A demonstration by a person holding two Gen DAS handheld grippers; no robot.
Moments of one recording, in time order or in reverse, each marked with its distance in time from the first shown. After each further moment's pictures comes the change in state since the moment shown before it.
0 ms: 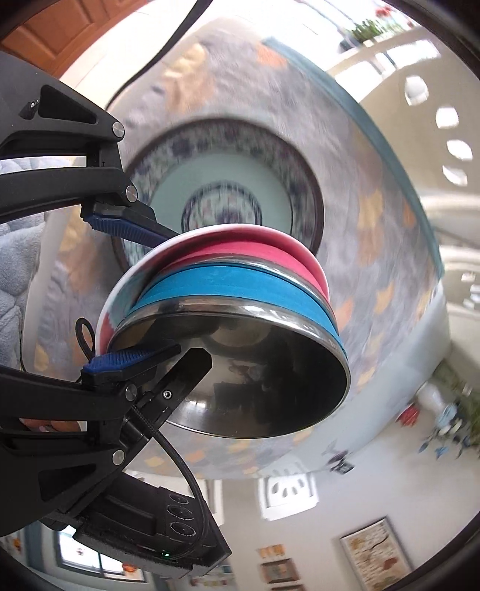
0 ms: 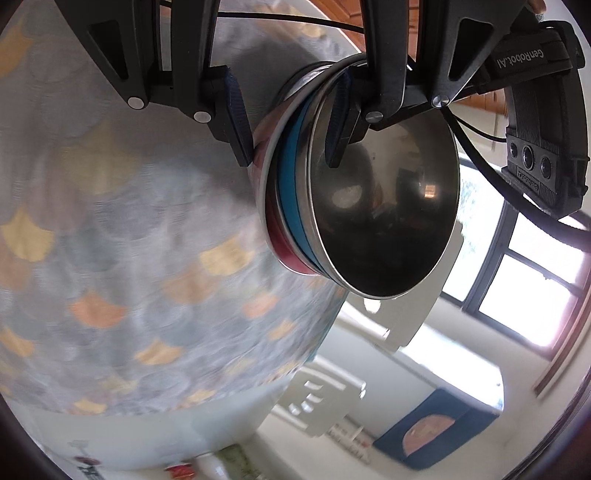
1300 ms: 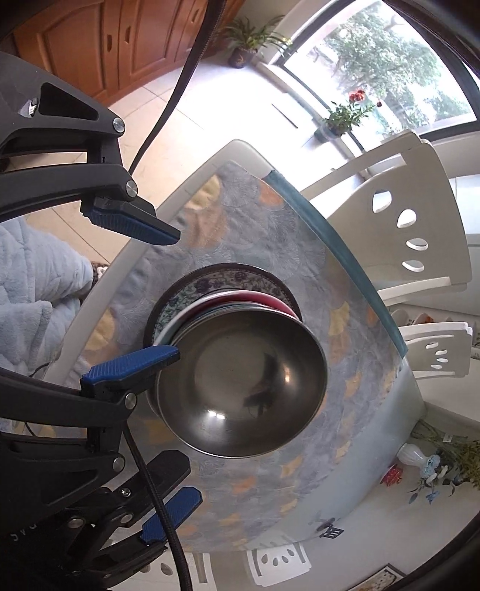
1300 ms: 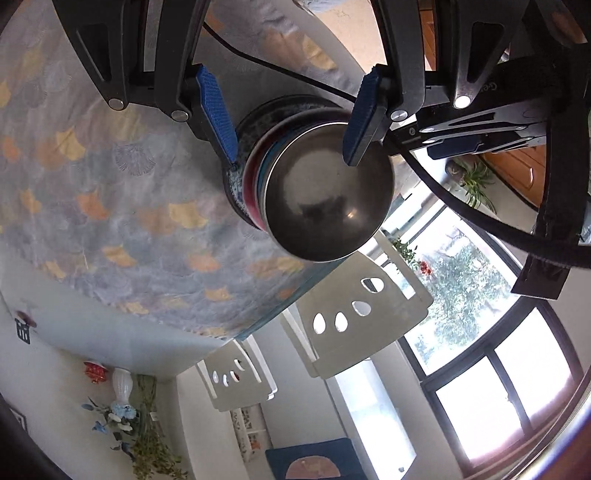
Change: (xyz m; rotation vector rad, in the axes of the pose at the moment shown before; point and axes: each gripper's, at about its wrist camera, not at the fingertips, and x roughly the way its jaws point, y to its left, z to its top) left arm -0.059 0.011 -0.041 0.011 -0.133 0.380; right arm -0.043 0.102 -0.037 -0.451 -0.033 -0.189
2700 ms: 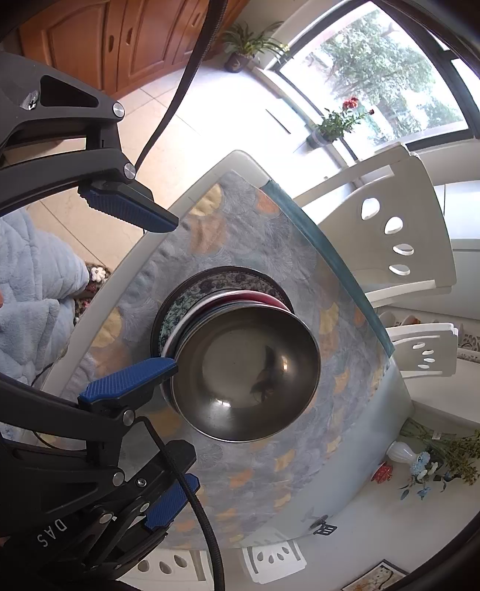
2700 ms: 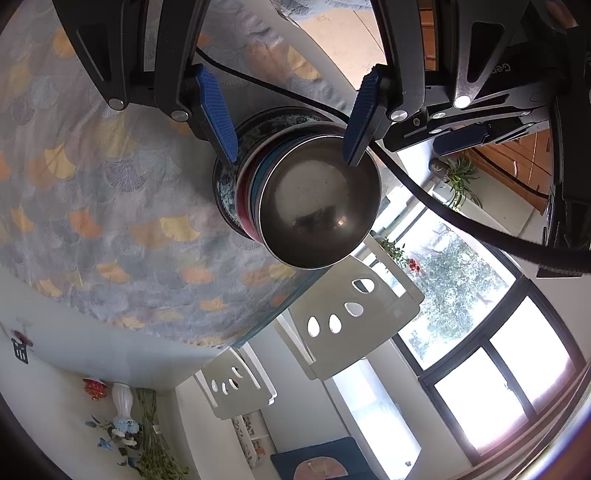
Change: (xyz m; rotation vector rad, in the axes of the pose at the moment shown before) left arm -0.021 -0.003 -0.012 -0.011 -0.054 0.009; right arm -0.007 -0.007 -0.006 0.056 0.016 0.049
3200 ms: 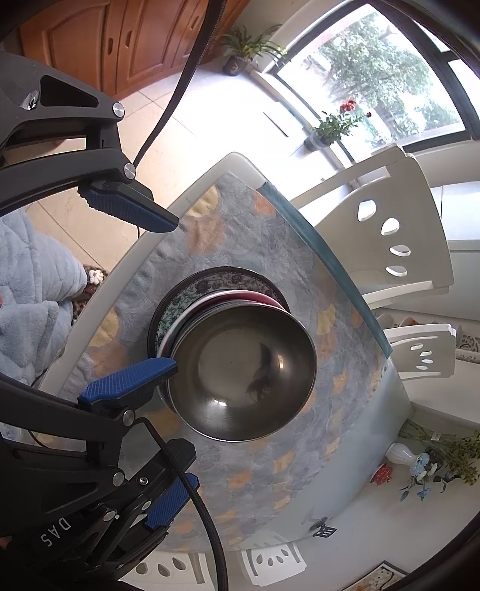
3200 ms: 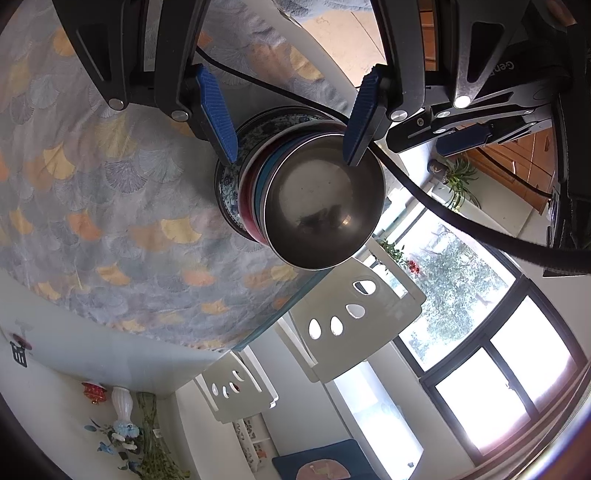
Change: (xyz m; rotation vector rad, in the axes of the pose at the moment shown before) left arm -0.002 -0.003 0.001 0.003 -0.011 0.017; right arm 0.002 -0.005 0.002 0.005 0.010 0.008
